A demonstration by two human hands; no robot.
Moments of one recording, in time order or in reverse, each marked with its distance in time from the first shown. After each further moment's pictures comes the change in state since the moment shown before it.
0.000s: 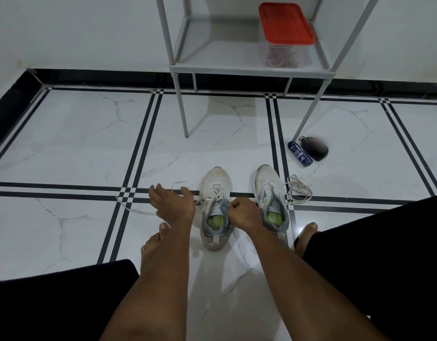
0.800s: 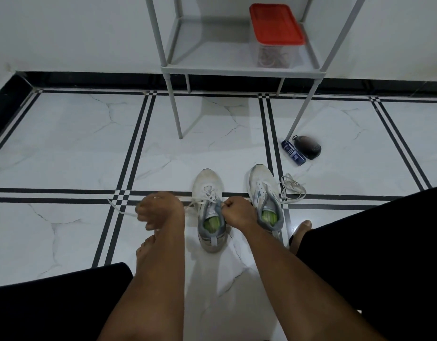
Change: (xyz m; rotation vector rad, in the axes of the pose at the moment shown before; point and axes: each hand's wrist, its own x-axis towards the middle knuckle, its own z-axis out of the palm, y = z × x) left_hand 0.008 0.015 -0.010 -0.065 0.176 -0.362; right_hand -0.003 -0.006 -0.004 0.001 -0.021 -0.014
